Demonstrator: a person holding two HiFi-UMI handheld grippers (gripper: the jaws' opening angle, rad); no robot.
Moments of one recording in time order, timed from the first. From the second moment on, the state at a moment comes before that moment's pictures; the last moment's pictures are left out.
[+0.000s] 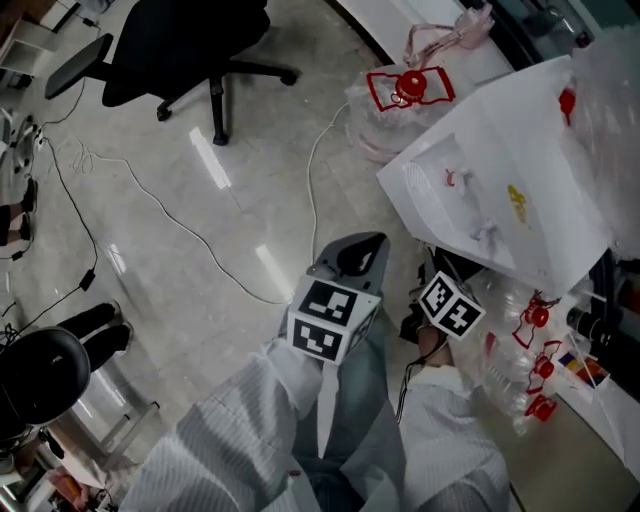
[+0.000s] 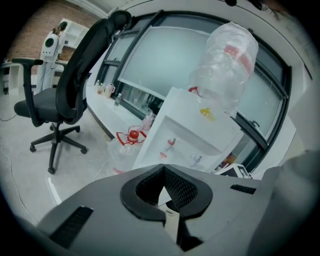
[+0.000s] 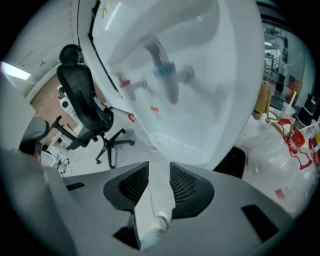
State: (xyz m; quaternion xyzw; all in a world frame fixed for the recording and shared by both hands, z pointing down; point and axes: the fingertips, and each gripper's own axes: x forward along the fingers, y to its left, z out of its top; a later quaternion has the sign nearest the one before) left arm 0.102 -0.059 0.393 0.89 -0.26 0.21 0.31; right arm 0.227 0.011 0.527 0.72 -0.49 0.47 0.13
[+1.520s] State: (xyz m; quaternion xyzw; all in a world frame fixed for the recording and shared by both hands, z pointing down) left arm 0.174 0.029 0.024 0.98 -0.14 0.06 0.13; right arm 0.191 0.037 -0.012 0.67 -0.74 0.06 -0.01
